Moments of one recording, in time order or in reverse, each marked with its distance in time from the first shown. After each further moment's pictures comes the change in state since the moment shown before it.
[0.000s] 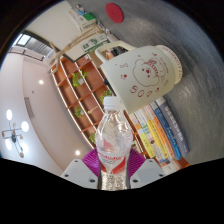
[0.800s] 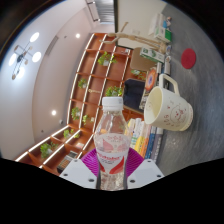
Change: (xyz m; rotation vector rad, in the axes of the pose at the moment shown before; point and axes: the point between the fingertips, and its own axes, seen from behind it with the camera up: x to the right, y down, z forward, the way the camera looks) arm 0.017 0.011 -0.044 -0.031 0.119 -0.764
